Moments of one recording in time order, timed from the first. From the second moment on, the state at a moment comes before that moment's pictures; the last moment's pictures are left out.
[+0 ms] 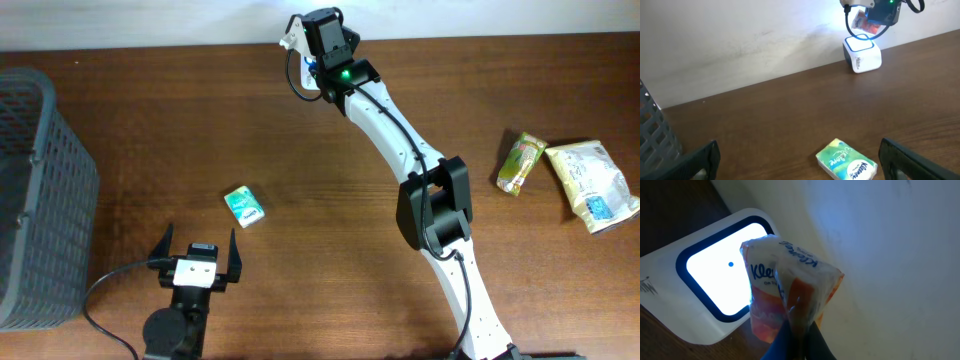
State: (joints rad) left arm -0.17 0.01 0.01 -0.07 -0.12 0.23; right arm 0.45 2.60 2.45 -0.44 0.44 -0.88
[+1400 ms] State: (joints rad) left arm -0.17 0.01 0.01 -0.07 -0.12 0.23; right arm -0.19 2.19 1.92 -1.34 0.10 0.31
